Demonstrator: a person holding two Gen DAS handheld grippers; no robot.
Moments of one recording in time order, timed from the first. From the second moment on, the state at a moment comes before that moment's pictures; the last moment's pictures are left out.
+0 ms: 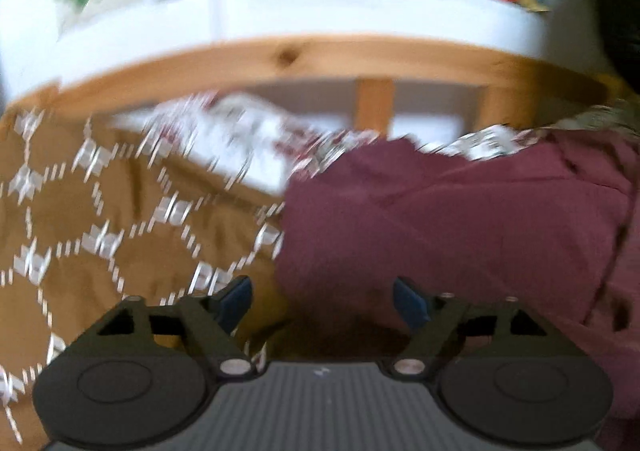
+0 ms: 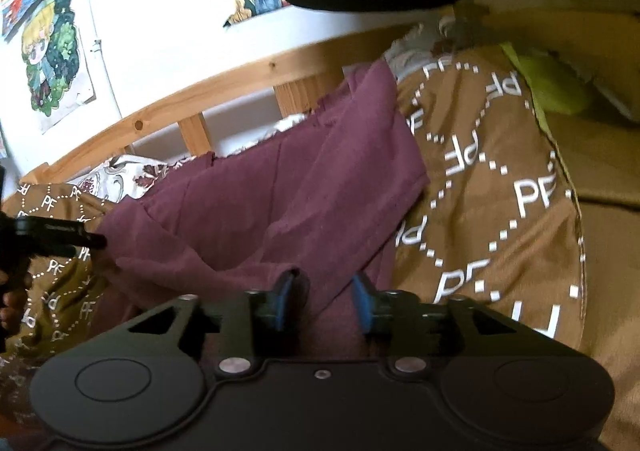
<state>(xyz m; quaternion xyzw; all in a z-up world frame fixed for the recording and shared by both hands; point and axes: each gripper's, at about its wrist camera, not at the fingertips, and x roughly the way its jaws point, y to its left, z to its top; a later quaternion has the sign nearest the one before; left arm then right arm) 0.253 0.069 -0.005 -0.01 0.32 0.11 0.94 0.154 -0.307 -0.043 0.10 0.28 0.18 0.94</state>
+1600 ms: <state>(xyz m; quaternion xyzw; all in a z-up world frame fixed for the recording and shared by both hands) 0.212 0.010 0.010 0.10 0.31 0.06 0.94 0.165 -0.294 -0.041 0.04 0.24 0.21 0.95</state>
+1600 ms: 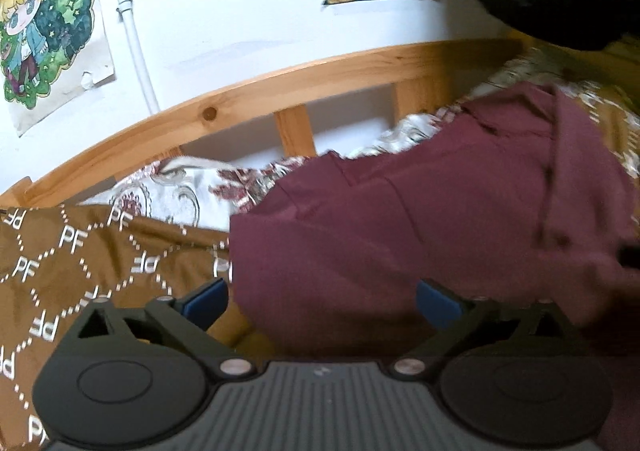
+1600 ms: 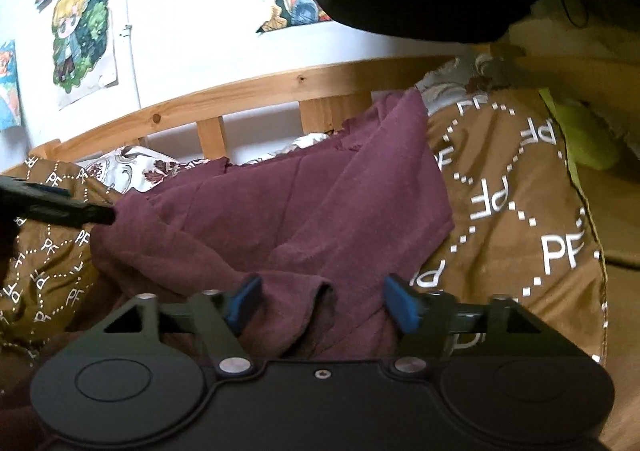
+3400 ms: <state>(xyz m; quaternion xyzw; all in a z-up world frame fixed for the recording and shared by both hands) 0.057 -0.032 -0.054 0.19 0.39 -0.05 0.90 0.003 -0.288 -0.014 -0.12 0.30 0.19 0.93</state>
